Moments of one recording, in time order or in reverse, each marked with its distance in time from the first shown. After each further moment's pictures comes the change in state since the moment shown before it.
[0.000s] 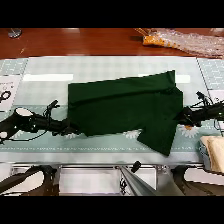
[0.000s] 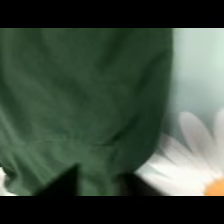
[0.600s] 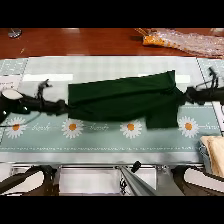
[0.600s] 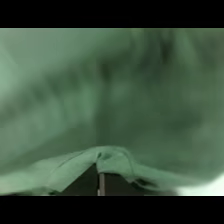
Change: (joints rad) left arm 0.009 0.015 0.335 0.000 -0.032 0.000; right arm 0.071 0.113 0.180 0.264 -0.181 -0.032
